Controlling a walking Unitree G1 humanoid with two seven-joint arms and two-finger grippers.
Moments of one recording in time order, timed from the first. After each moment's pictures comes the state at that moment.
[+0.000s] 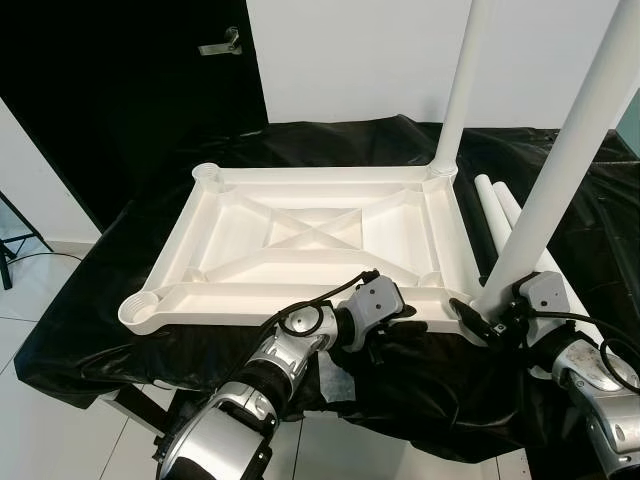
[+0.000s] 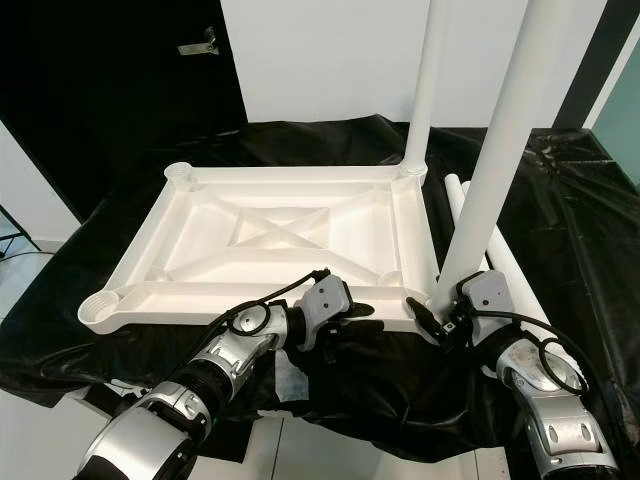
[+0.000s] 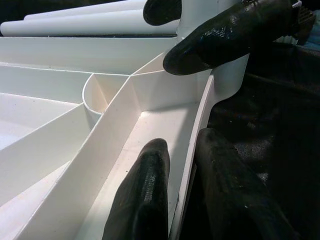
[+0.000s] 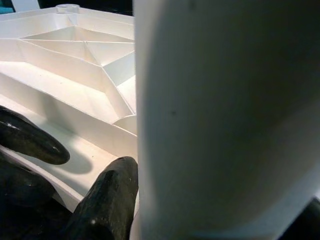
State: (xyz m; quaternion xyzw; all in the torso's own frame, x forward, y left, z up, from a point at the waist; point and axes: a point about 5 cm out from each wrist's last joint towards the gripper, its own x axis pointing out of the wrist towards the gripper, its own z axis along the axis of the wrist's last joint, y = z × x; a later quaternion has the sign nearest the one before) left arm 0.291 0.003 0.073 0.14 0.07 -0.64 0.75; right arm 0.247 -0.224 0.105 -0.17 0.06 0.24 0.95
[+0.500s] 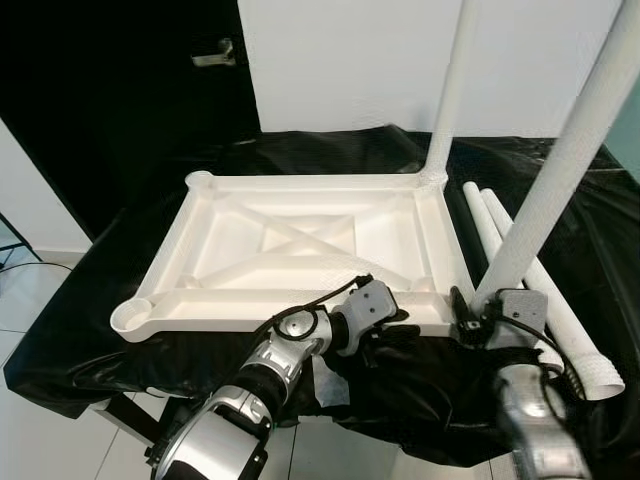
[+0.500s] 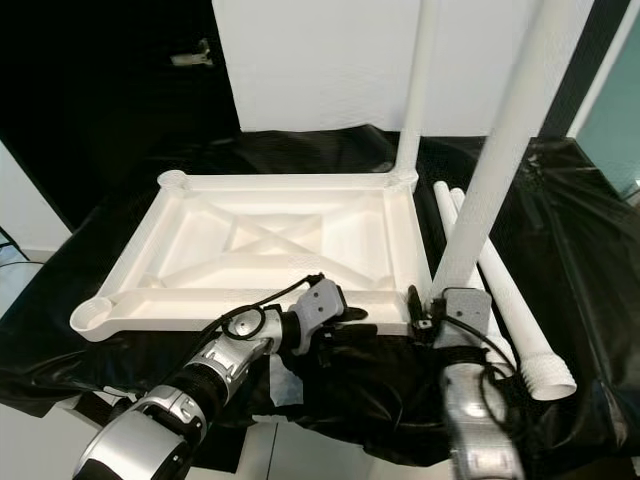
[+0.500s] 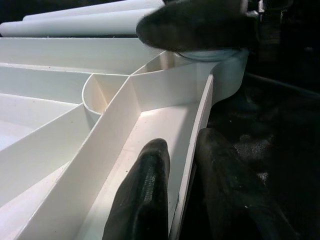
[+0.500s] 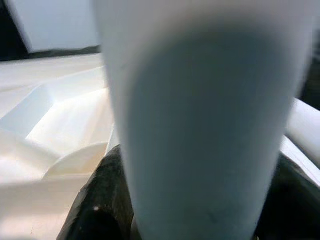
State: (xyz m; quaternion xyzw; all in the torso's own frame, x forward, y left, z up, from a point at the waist) left arm 0.292 0.008 0.070 0.15 0.08 -0.64 0.75; right arm 0.247 -0.185 0.089 -0.02 0.00 -0.10 0.99
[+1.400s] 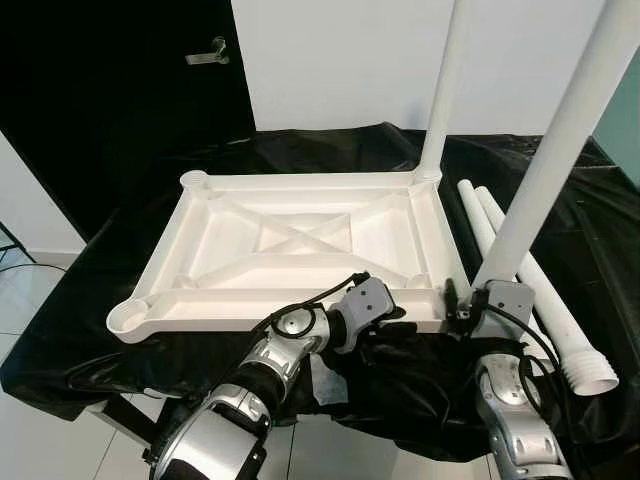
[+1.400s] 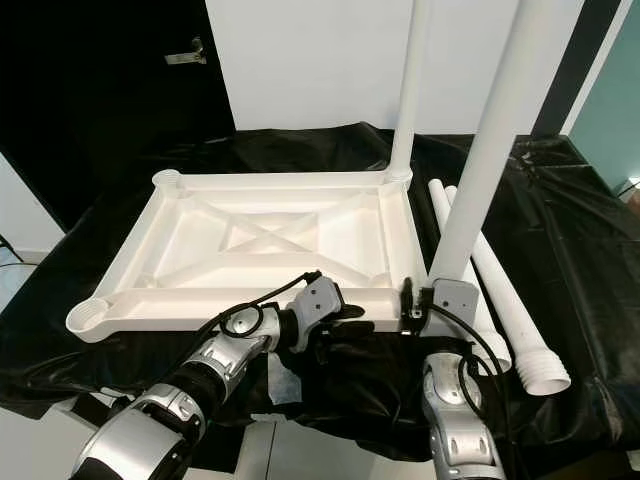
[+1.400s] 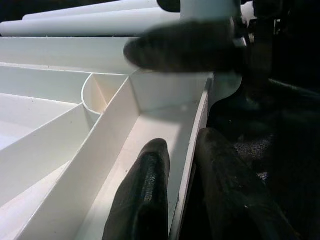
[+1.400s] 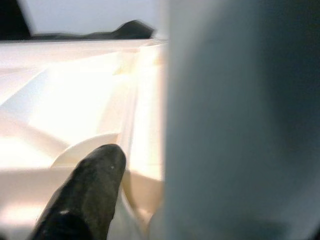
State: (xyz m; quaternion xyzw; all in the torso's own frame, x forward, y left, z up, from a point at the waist) left arm 0.294 0.010 0.072 0.14 0.08 -0.63 0.76; right arm 0.256 -0.172 0.094 -0.08 0.00 -0.02 1.00
